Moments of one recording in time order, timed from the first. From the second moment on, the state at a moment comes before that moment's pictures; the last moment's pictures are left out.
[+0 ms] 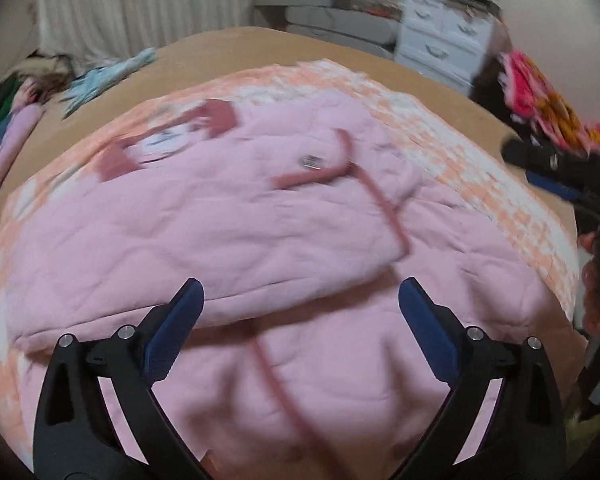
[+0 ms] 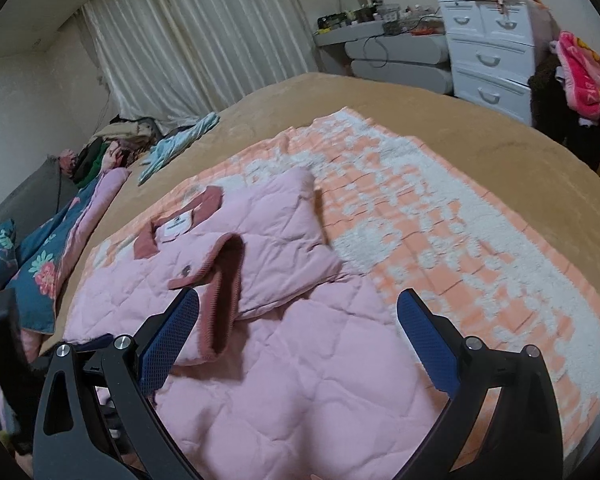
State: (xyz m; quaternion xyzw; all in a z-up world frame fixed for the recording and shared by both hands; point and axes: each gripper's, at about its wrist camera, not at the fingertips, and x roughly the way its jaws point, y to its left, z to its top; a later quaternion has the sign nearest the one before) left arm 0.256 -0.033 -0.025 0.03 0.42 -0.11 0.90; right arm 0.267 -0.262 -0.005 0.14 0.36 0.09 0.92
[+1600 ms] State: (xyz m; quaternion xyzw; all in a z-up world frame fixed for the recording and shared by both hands) left arm 0.310 0.148 -0.014 -0.14 0.41 0.05 0.90; right arm 0.349 -0.156 -0.029 0.03 0.37 0.19 0.91
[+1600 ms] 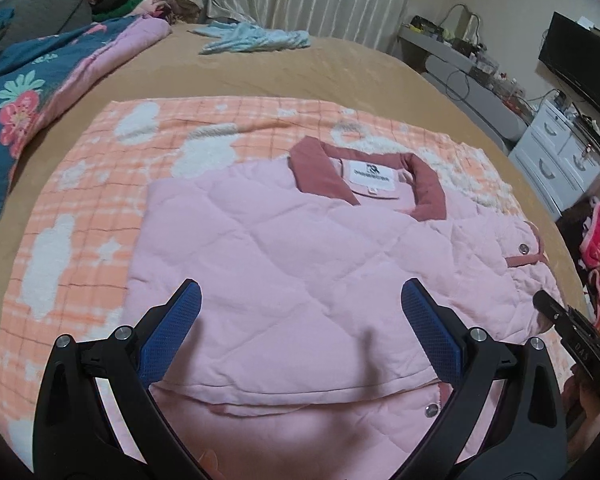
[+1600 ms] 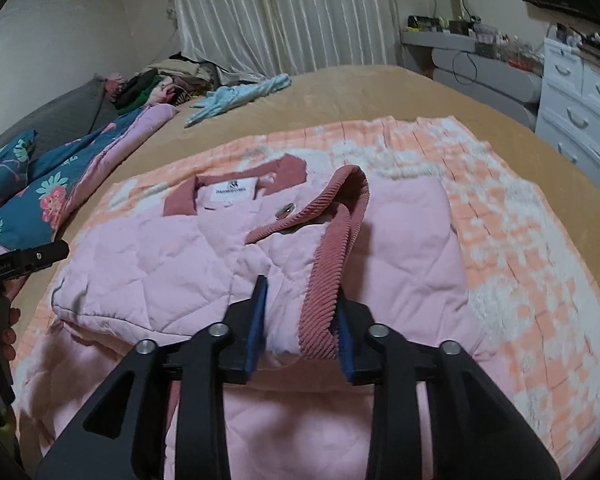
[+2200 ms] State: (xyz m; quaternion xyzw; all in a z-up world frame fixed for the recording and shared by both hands) left arm 0.326 0.149 -0.081 -0.11 0.48 0.05 0.87; right arm 0.354 -0.095 -0.010 -0.08 0.36 0.22 0.90
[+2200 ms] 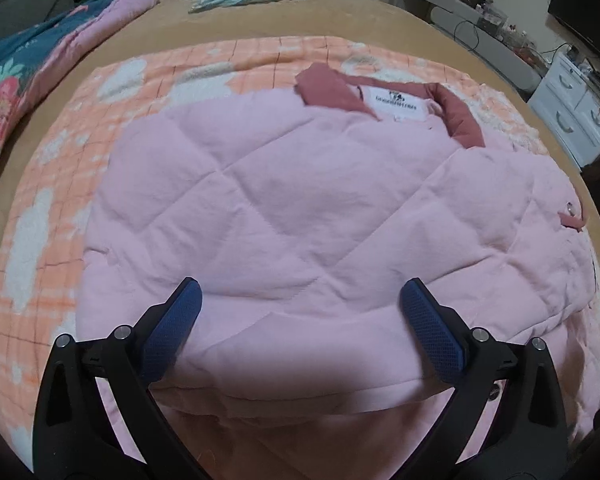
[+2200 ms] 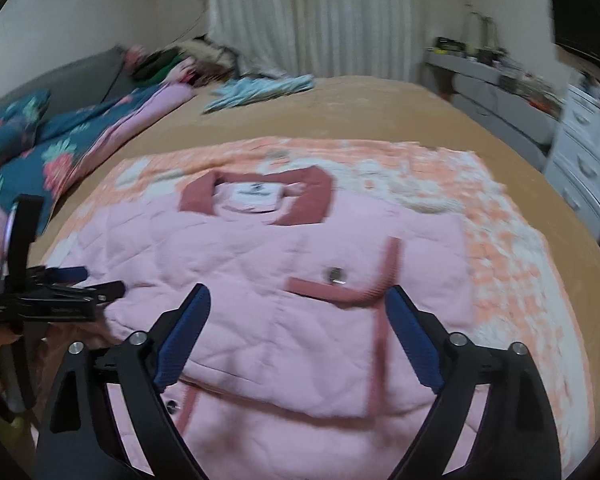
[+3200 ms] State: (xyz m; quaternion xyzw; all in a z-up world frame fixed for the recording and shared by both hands) left arm 0.286 0.159 -0.050 -0.14 0.44 0.05 0.89; right arm 0.385 -0.040 -0.096 -0.13 0.45 0.19 0.86
